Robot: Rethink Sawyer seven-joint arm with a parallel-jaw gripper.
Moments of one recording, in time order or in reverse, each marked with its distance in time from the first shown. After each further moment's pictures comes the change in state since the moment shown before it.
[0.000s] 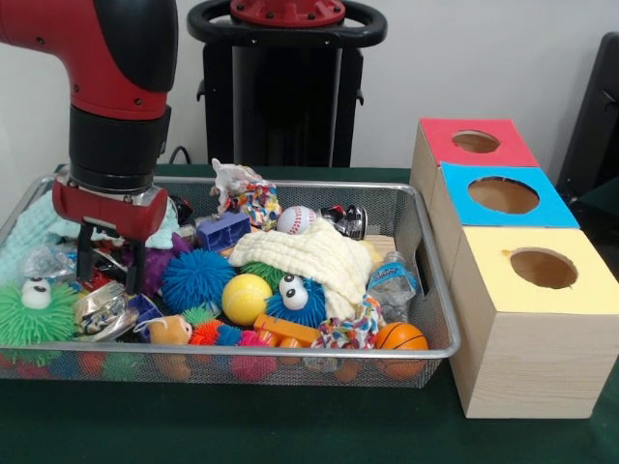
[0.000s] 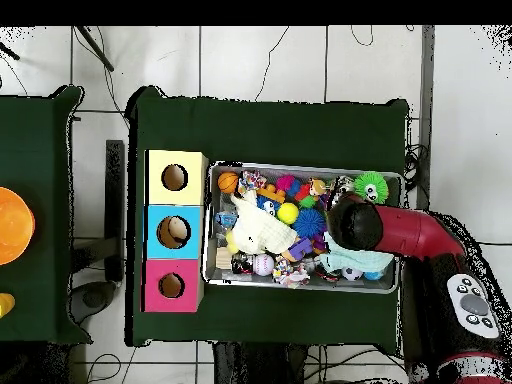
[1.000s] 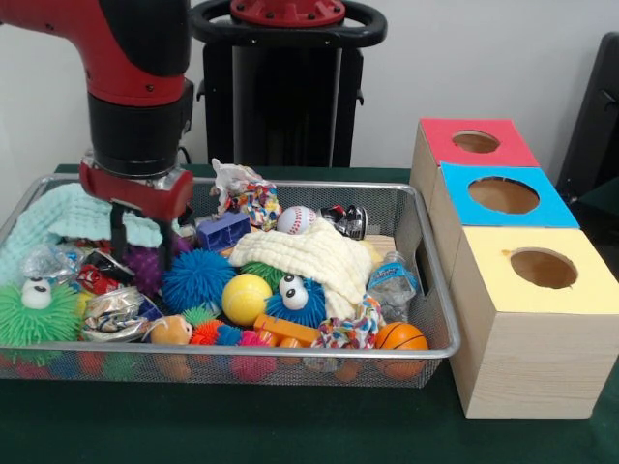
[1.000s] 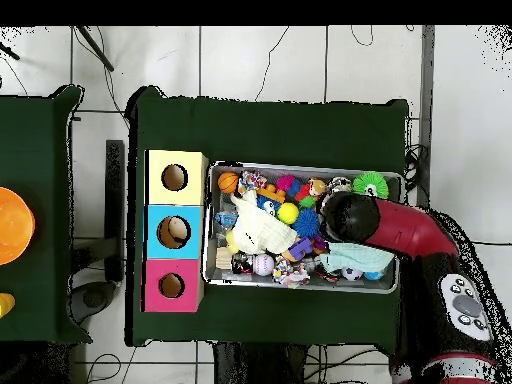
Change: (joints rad) arm 0.072 -0.012 -0.062 0.006 0.176 0.158 0.000
